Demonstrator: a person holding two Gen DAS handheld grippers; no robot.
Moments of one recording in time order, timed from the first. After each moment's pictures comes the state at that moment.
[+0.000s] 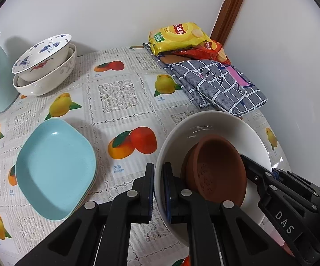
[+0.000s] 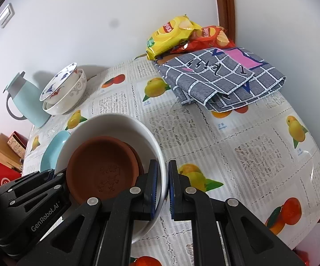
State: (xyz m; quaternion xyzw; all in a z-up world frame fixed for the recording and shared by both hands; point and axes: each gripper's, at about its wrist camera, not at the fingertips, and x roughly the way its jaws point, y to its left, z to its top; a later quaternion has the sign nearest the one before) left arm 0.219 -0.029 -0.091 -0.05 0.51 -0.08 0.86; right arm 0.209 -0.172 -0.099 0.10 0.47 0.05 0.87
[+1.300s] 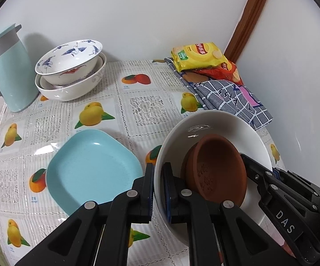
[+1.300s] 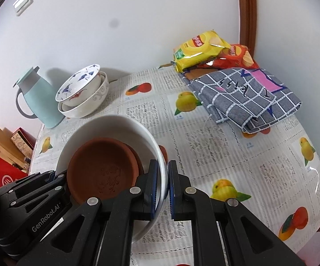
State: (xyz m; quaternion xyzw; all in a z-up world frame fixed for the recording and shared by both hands) left arm 0.221 0.041 -0.068 -0.07 0.49 -0.07 0.87; right arm 0.219 -0.107 -0.070 0.07 0.45 0.07 0.89
